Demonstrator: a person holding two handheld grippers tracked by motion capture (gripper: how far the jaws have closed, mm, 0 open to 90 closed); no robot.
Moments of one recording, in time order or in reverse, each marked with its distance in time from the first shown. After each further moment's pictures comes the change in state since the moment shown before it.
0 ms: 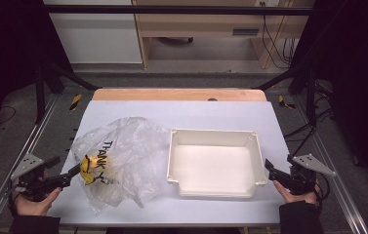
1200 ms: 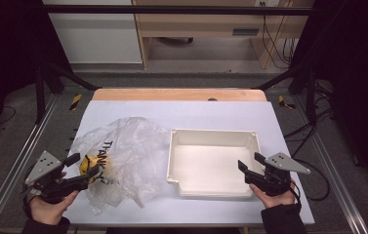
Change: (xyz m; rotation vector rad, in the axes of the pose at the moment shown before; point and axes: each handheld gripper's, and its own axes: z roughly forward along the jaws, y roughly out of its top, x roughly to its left) left arm -0.073 0.034 -0.008 -0.045 -0.087 0.079; right arm 0.074 0.024 -0.006 -0.013 0.218 -0.085
